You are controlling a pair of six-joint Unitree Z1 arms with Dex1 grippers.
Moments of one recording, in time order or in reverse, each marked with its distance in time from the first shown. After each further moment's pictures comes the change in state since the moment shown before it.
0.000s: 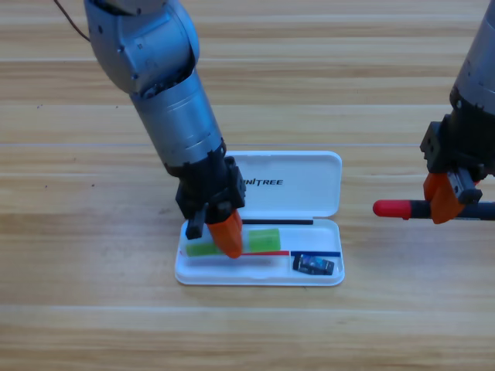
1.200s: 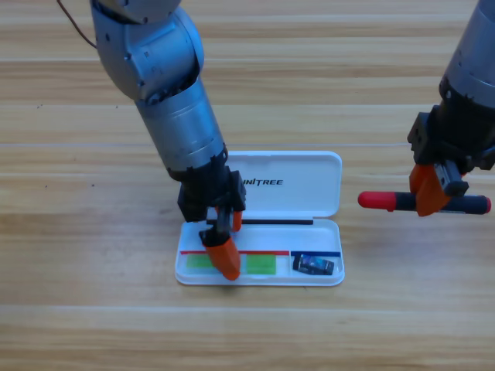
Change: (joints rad) arm 0 0.000 0.021 0.000 -0.011 0.013 -0.022; arm 1 0.021 0.001 -0.040 0.000 0.014 0.019
